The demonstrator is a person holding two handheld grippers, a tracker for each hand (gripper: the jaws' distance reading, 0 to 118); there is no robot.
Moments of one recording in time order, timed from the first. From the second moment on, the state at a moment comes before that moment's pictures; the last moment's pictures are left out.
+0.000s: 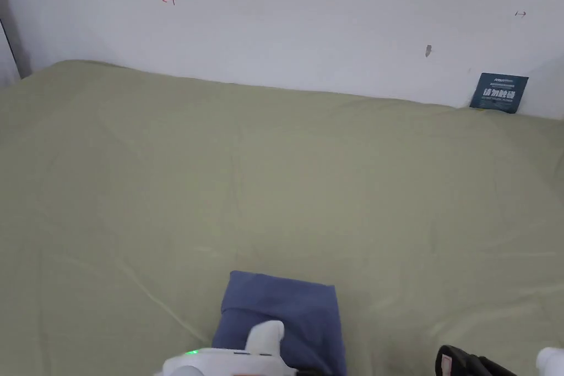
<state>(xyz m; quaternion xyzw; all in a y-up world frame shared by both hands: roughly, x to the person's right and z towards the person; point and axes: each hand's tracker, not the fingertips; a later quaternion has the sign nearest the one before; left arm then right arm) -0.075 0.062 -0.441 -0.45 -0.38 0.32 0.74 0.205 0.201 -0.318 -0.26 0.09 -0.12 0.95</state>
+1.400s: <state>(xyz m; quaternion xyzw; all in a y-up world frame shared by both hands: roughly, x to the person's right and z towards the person) -0.167 0.024 -0.484 -0.54 -0.30 0.42 0.67 0.198 -0.009 -0.530 -0.46 0.38 -0.41 0.69</state>
